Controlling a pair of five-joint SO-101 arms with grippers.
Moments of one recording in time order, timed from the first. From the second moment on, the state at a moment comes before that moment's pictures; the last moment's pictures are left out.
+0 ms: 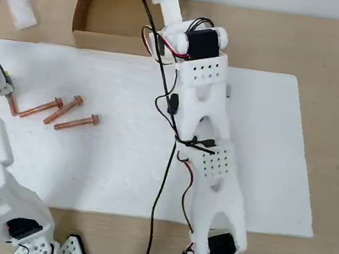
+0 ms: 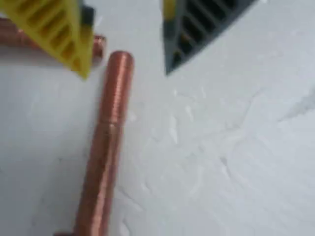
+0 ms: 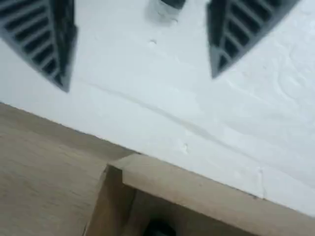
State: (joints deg) left arm -35.3 11.2 1.1 70.3 -6.4; right arm -23.9 54.6 -92.4 98.9 -4.4
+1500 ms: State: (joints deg) left arm -35.3 13.8 -15.1 84.9 -12.1; right arm -23.9 40.5 -80.0 101.5 -9.5
